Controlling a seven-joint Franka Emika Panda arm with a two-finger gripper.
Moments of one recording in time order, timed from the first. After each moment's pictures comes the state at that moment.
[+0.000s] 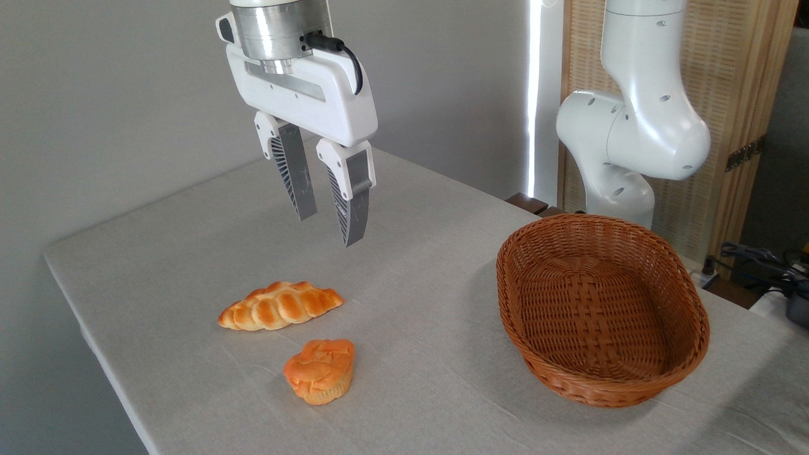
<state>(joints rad) -0.02 -0.04 -0.04 -1.66 -0.03 1.63 0.67</state>
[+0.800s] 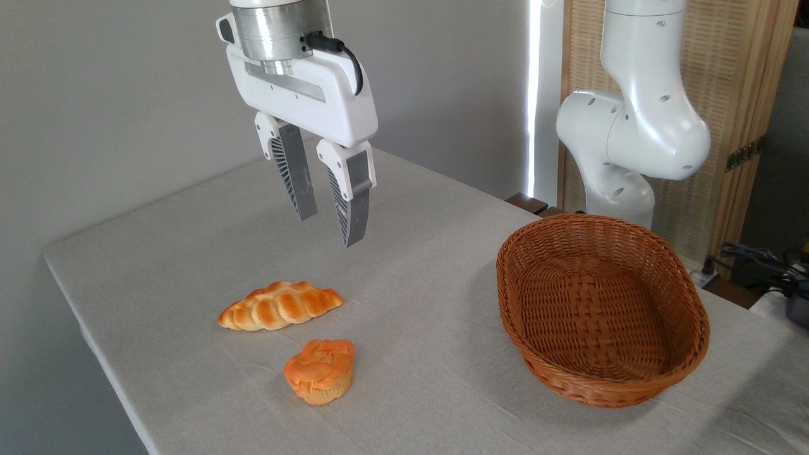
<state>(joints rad) -0.02 -0.04 -0.04 -1.67 -0.03 1.63 0.67</state>
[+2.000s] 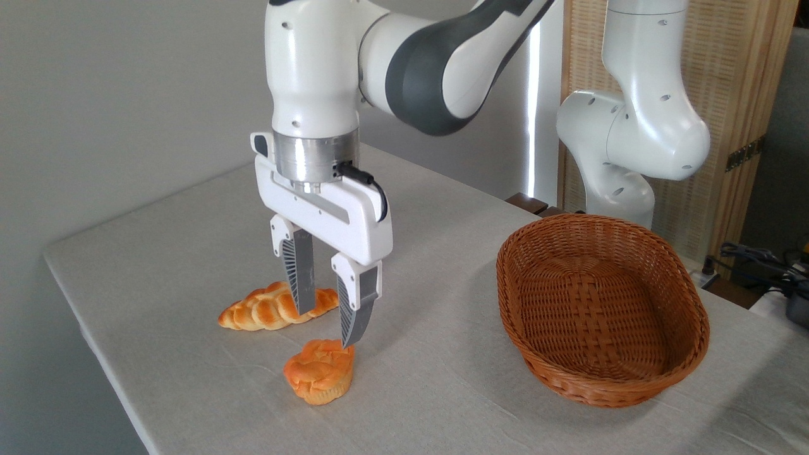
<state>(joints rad) -0.03 -0.06 -0.01 -2.04 -0.03 2.16 0.68</state>
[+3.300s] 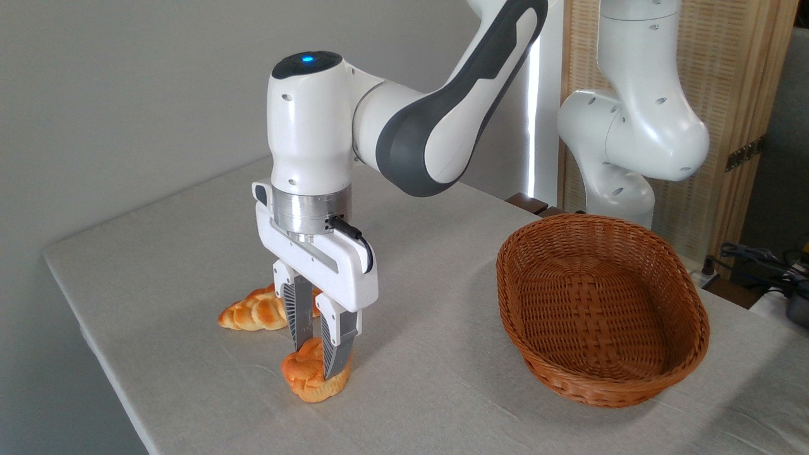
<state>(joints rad) -0.06 0.03 -0.01 -2.12 -0.03 2.34 0.68</state>
